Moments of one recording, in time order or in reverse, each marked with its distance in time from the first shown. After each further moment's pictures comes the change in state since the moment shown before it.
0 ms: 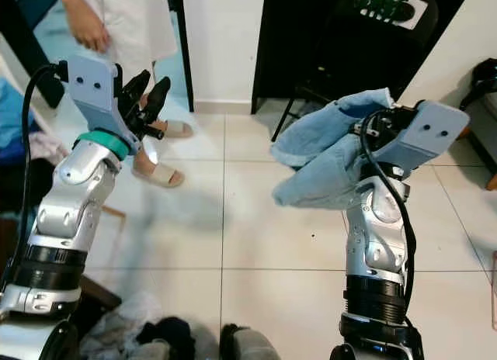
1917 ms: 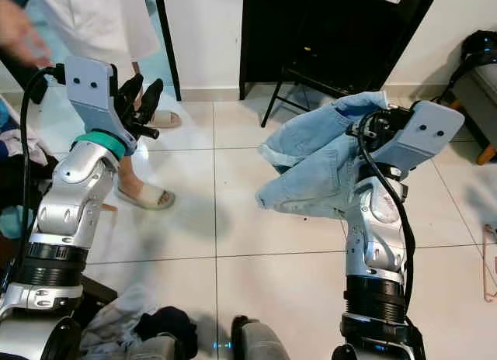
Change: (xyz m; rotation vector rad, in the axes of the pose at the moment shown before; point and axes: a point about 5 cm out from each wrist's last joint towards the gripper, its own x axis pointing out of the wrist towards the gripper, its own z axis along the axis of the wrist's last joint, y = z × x) left arm 0.002 0.010 -0.005 -0.006 0.032 0.056; right arm -0.002 0.002 -0.006 0.002 0.020 0.006
